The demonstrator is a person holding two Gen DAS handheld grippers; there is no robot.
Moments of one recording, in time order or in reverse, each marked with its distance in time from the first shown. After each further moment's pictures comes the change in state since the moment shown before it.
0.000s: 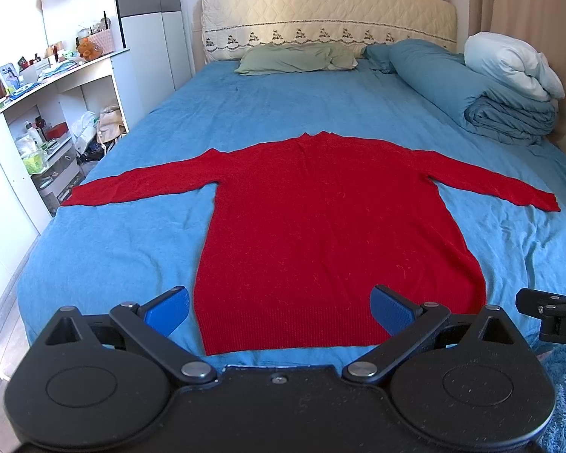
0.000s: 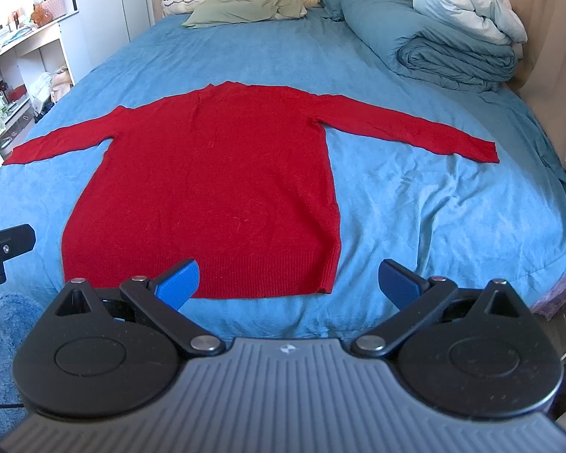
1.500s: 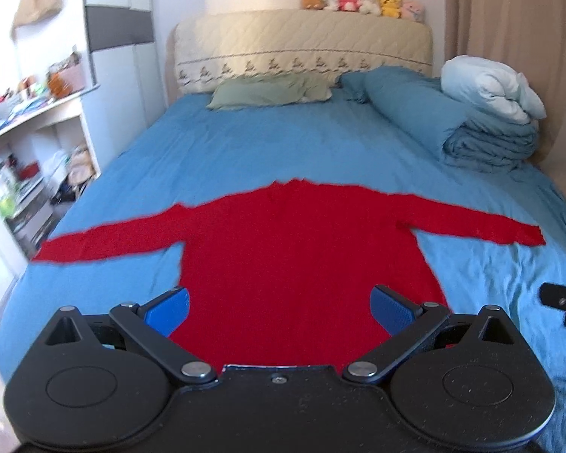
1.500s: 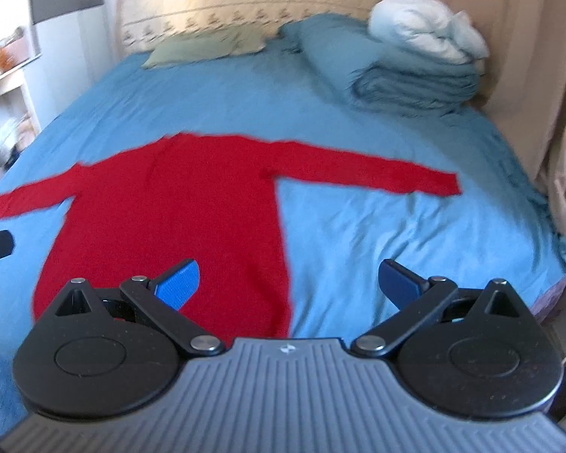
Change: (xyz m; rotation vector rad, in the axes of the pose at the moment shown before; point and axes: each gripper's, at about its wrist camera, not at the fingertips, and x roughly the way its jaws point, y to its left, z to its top) left arm 0.037 -0.028 0.081 0.052 -0.099 -0.078; right arm 0.005 -0.049 0.062 0.092 -0.112 -0.105
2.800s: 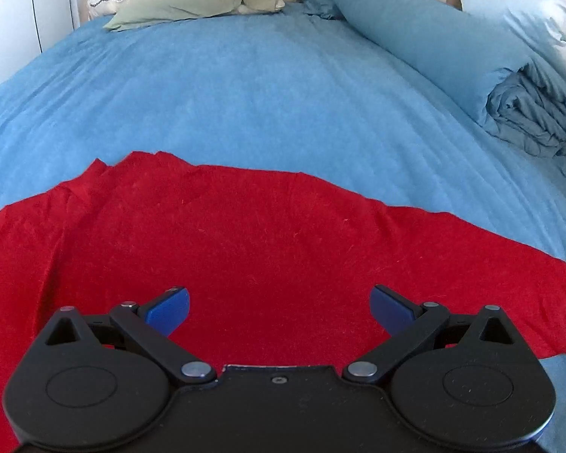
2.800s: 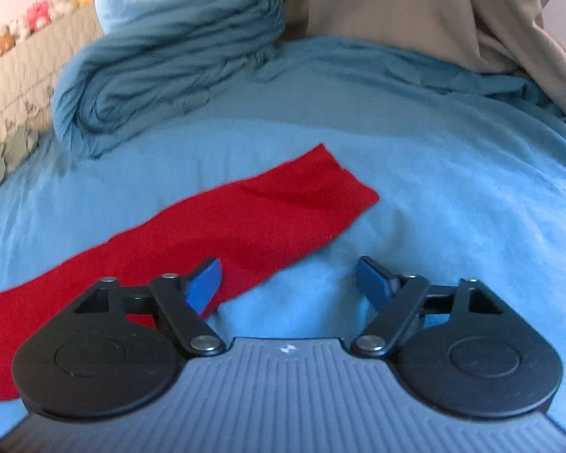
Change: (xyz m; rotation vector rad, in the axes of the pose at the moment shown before) left arm 0.436 -0.137 0.102 -0.027 0.239 -0.154; right arm 0.404 -0.265 0.014 0.602 -0.110 -0.355
